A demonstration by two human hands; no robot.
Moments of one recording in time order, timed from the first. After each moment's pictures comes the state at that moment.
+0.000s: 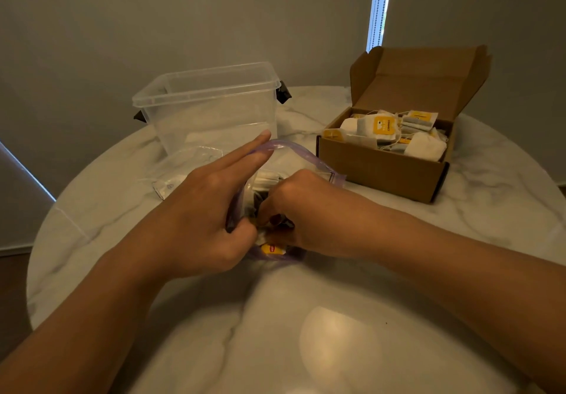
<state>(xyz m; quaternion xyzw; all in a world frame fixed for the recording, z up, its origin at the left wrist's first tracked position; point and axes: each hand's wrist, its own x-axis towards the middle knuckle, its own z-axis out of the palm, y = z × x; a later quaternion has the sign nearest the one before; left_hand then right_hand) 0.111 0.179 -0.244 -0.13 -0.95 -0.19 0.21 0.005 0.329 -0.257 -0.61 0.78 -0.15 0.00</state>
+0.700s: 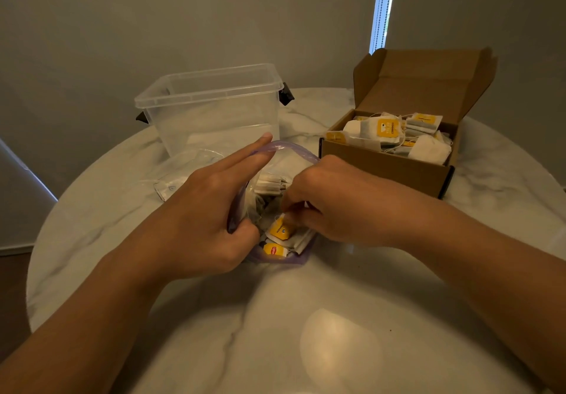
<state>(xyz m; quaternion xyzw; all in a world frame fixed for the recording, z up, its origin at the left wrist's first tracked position) 0.109 0.177 -0.245 -0.12 -0.95 -0.19 0.21 -0.006 0.349 -0.236 -0.59 0.80 -0.10 -0.01</state>
